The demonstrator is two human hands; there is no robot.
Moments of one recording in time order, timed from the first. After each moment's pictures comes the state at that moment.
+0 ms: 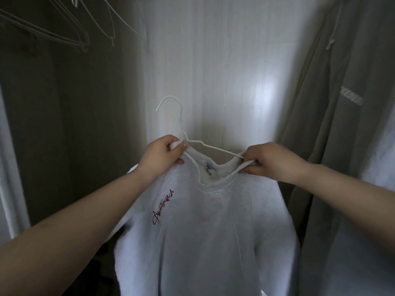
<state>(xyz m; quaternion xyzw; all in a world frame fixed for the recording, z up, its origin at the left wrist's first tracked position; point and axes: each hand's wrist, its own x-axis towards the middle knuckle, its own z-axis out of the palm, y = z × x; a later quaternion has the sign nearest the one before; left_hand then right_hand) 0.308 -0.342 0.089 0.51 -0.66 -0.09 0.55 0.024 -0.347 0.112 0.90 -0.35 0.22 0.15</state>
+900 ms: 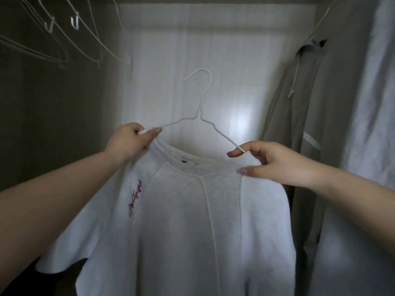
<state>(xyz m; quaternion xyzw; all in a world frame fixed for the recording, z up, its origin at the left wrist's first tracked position) 0.327 -0.366 0.179 0.56 -0.59 0.02 0.58 -0.012 -0.294 0.184 0.86 -0.36 0.34 -0.10</state>
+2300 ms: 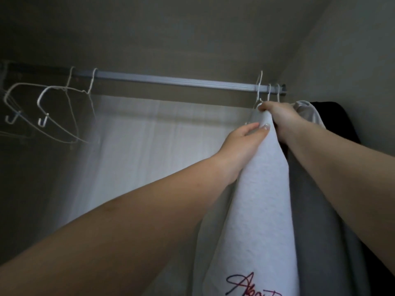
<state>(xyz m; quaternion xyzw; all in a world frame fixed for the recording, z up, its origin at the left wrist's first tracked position) 0.022 -0.274 0.356 0.13 -0.72 -0.33 0.60 -0.086 -0.274 0.439 0.57 -0.32 0.74 -0.15</state>
